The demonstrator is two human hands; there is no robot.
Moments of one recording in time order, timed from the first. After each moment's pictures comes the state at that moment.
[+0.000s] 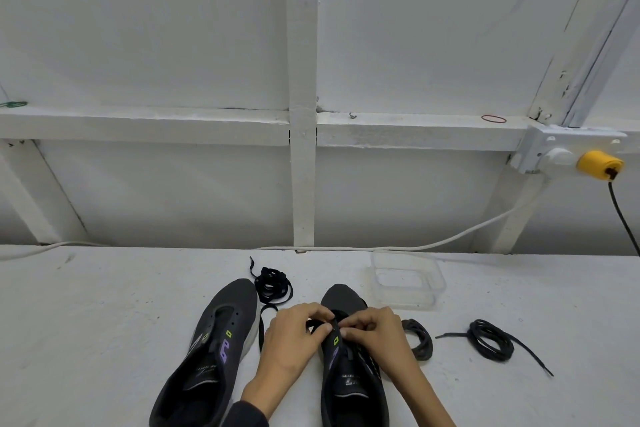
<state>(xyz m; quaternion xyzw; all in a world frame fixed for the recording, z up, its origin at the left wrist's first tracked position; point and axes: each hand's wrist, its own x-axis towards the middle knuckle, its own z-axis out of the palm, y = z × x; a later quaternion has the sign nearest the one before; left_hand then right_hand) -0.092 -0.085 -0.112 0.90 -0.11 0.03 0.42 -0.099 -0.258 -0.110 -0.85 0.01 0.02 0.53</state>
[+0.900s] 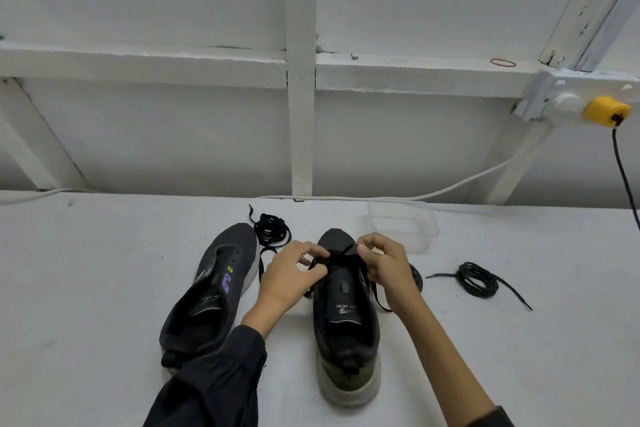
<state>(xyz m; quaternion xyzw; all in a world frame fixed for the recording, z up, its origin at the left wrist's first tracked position) -0.098 -0.085 -0.110 0.86 -0.05 -0.03 0.51 -0.100 -0.267 -0.101 -0.73 0.07 -0.01 0.68</state>
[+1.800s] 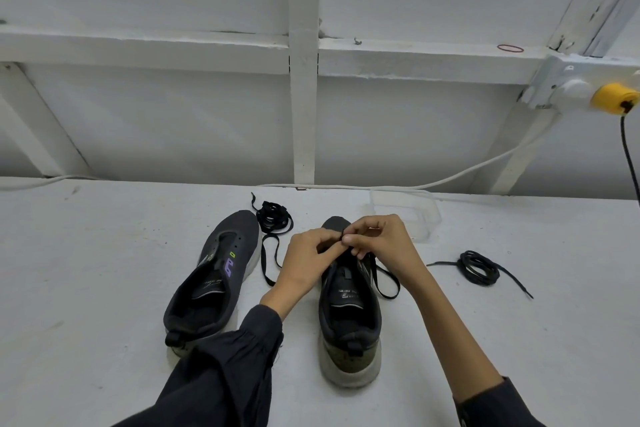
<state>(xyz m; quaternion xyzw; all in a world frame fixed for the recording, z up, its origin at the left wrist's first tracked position) -0.098 -0.108 -0.105 0.83 -0.15 0.04 0.54 -0.094 -0.273 -0.077 -0.78 -0.06 0.01 0.63</state>
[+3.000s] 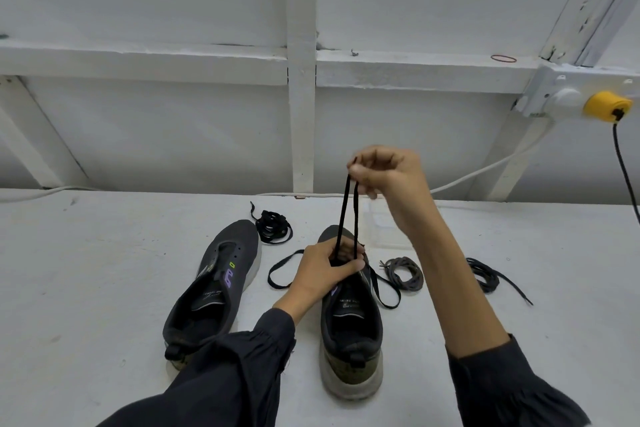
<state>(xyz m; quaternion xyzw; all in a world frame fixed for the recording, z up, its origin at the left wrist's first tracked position) -0.092 -0.126 -0.119 0.76 -0.15 -0.04 0.63 -0.077 -0.259 0.026 -0.67 -0.14 -0.08 0.72</state>
